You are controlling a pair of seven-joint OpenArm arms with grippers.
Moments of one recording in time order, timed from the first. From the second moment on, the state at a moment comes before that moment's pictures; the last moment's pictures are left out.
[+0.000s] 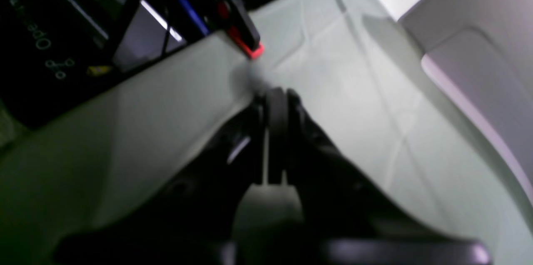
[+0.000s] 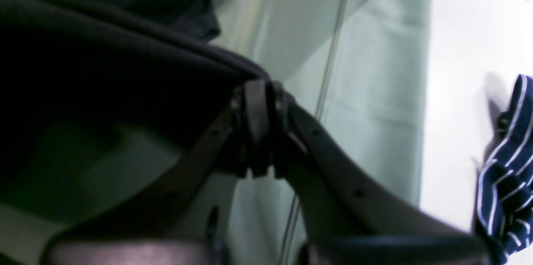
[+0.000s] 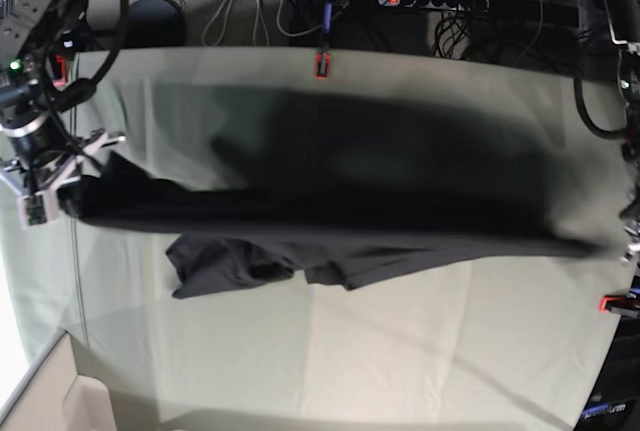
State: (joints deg) left arm 0.1 -30.4 -15.7 75.9 -55.2 10.9 7.0; right arm -11.6 0.7 36.2 115.9 -0.5 40.5 -43.2
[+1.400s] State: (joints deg) left arm 9.6 -16.1 20.2 86.3 -54.7 11.1 6.7; right arm 0.4 4.1 36.0 111.4 -1.4 40.3 -49.0
